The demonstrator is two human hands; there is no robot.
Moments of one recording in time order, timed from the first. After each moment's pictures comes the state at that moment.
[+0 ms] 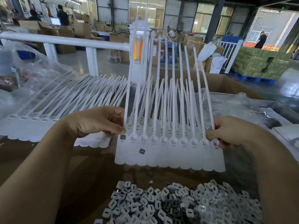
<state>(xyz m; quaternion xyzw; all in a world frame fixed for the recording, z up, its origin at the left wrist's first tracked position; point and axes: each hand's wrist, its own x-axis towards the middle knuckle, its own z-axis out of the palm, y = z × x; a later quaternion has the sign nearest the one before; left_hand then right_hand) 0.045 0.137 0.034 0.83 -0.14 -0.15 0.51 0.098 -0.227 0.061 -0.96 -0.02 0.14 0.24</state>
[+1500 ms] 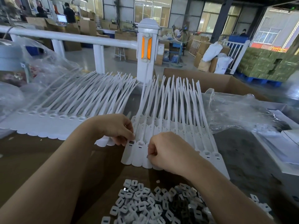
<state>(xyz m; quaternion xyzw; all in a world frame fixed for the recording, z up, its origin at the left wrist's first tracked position) 0.056 0.115 0.016 0.91 0.03 -0.18 0.38 0.036 -0.095 0.012 -0.94 -0.31 0.07 0.12</state>
